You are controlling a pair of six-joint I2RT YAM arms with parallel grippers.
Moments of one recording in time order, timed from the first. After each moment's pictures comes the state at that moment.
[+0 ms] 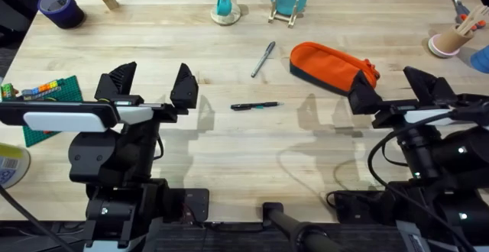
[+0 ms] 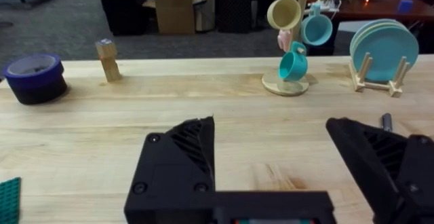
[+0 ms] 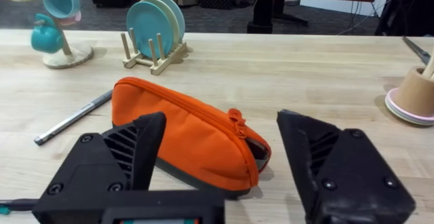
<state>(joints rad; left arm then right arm) 0.00 0.00 0.01 -0.02 0.01 0.00 0.00 0.00 0.01 -0.10 -0.03 0.00</state>
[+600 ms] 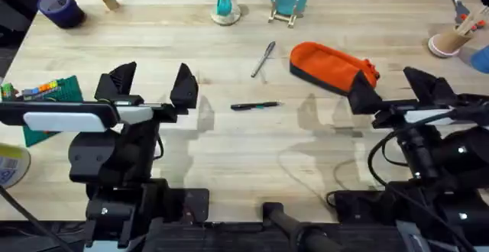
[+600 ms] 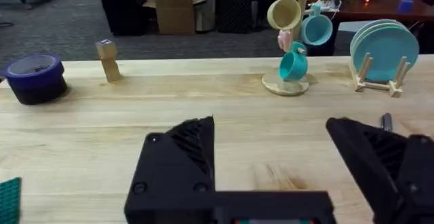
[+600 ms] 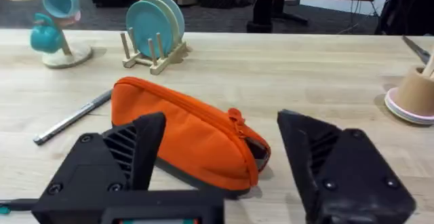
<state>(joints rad) 0.00 0.00 0.01 -0.02 0.01 0.00 0.00 0.00 0.01 -0.10 -0.02 0.00</state>
